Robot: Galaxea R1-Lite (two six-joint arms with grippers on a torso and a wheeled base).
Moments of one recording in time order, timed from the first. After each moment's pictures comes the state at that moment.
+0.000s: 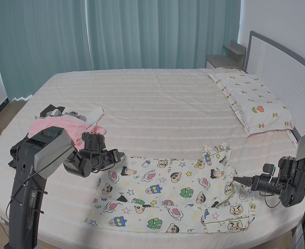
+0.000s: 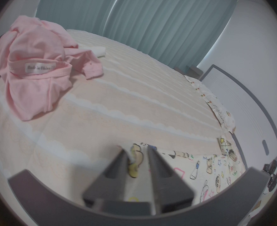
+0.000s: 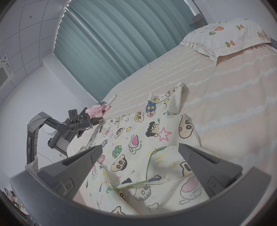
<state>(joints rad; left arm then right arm) -0.19 2.62 -1.39 -0.65 -0.17 -0.44 -0.14 2.36 -0.28 -1.55 0.73 0.25</state>
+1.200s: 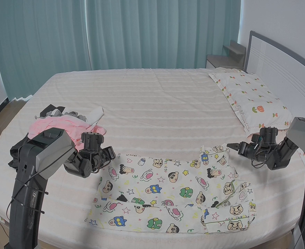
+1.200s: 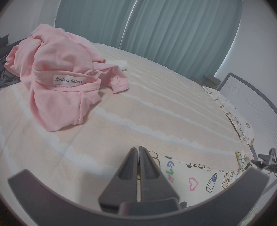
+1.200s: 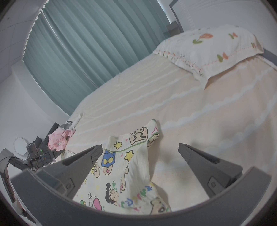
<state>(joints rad) -0.18 2.64 -1.39 -0.70 0.07 -0.47 -0.04 2.45 -1.10 -0.80 0.35 0.36</state>
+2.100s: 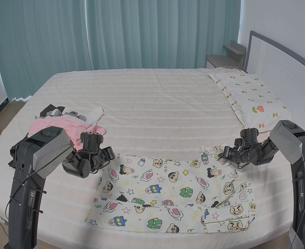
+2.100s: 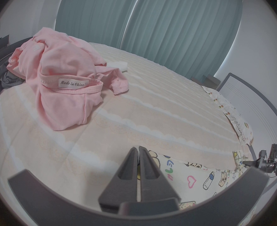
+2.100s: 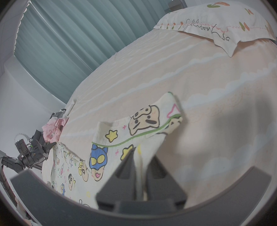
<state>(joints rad) -0.19 2.60 -1.34 -0.70 0.07 -0.47 0.01 2.61 -1.38 -0.53 0.36 0.37</state>
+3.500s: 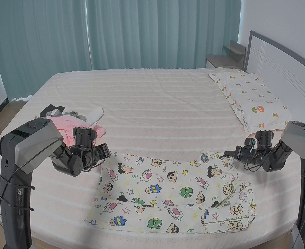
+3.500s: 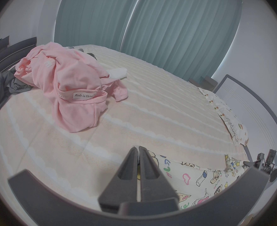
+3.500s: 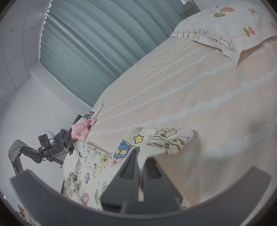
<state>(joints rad) -0.19 2.44 -1.17 -0.71 0.06 -0.47 -0.06 2.52 -1.11 -0.85 0.64 0.38</state>
